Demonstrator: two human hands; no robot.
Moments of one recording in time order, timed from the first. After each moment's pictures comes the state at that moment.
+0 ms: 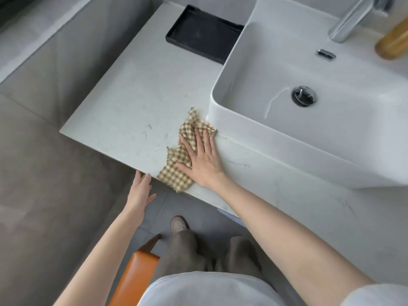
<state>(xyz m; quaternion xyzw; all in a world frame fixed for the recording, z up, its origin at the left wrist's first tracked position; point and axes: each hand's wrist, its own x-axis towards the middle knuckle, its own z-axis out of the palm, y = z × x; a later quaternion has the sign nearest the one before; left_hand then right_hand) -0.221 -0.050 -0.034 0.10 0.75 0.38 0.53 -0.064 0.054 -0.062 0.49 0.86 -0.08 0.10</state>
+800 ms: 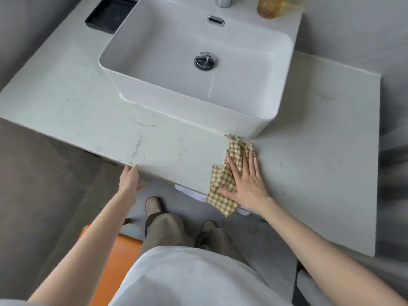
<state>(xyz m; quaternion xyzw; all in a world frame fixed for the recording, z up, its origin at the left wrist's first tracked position) 0.012 -0.101 -0.051 0.07 0.78 0.38 0.49 0.339 -0.089 -0.051 0.56 0.81 -0.14 0.12</state>
